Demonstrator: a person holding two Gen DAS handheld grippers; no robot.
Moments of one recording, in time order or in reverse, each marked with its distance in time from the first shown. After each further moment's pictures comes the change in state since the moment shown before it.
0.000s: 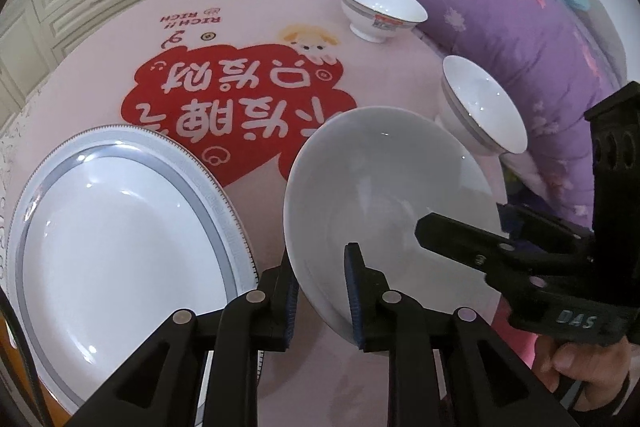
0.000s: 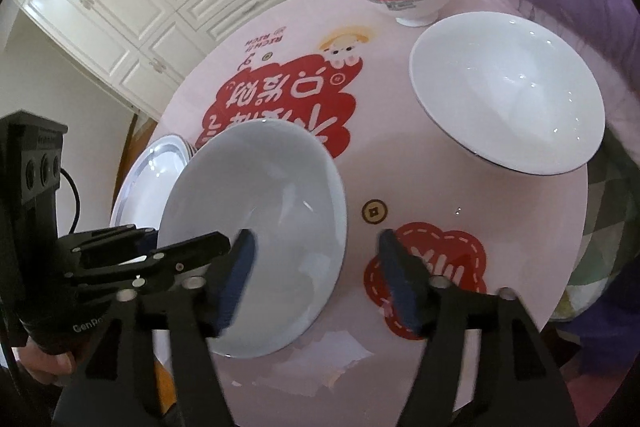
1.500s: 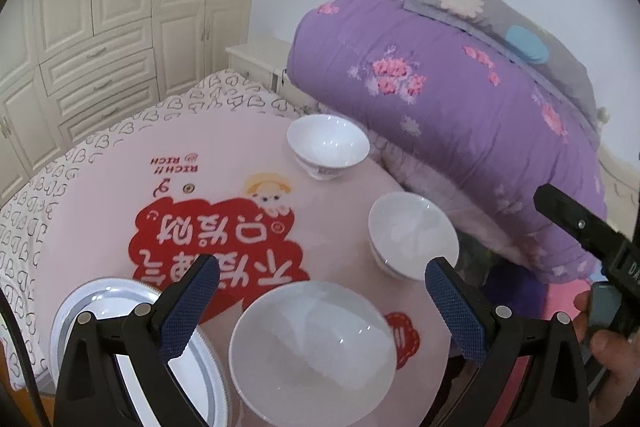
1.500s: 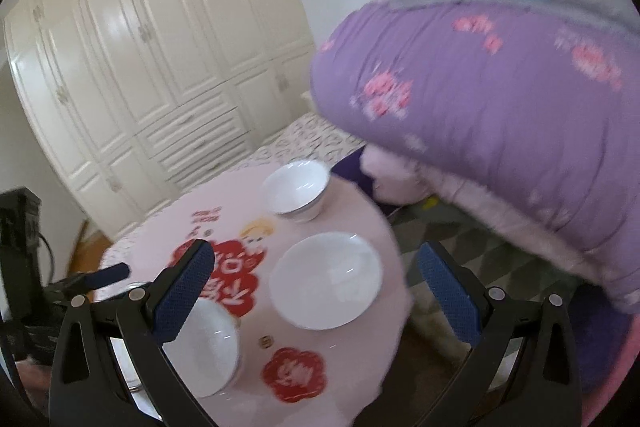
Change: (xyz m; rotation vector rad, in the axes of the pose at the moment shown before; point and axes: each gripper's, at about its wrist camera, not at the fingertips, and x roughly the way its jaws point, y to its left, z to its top) left arm -0.086 -0.045 0.028 0.076 -0.340 -0.009; right arm -0.166 -0.034 0.034 0.017 -0.521 -0.259
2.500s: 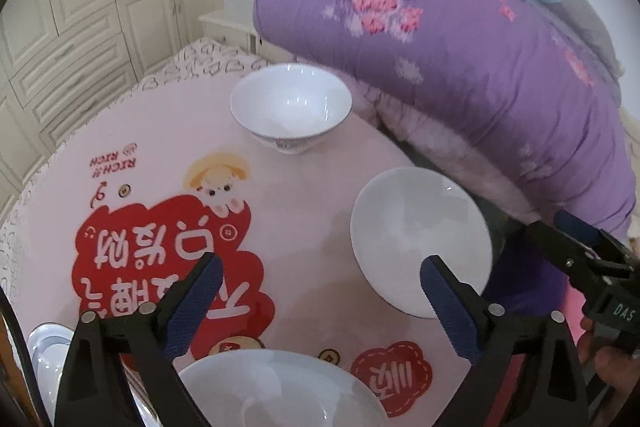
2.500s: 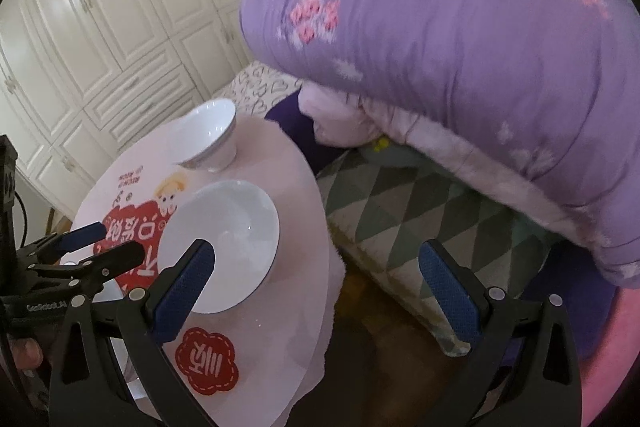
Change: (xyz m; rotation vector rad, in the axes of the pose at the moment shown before) left arm 0.146 -0.035 0.025 0.101 0.190 0.009; right arm 0.070 -0.066 -0.030 0.077 0.224 -0.122
